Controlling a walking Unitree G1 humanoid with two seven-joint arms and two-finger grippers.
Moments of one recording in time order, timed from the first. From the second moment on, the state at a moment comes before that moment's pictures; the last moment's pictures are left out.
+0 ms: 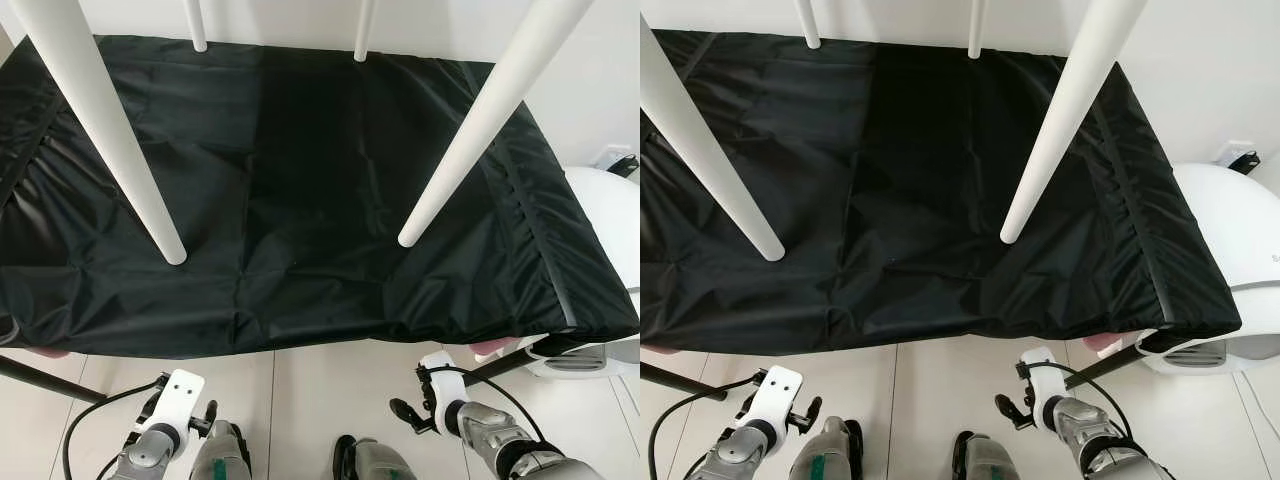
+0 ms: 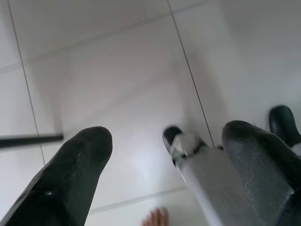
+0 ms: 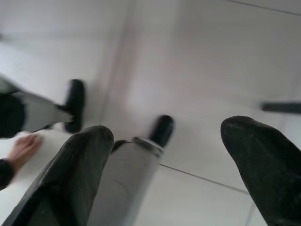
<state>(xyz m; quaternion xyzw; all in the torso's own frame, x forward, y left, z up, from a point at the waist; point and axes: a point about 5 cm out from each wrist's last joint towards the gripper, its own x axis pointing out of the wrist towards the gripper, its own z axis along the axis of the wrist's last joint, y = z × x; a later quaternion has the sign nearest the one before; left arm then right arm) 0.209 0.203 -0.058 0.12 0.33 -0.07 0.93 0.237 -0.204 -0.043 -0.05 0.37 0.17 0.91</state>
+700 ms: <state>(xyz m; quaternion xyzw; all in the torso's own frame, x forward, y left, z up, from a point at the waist) 0.180 0.201 -0.081 0.02 0.44 0.01 0.90 0.178 -0.217 -0.081 -0.08 0.47 0.04 0.88</state>
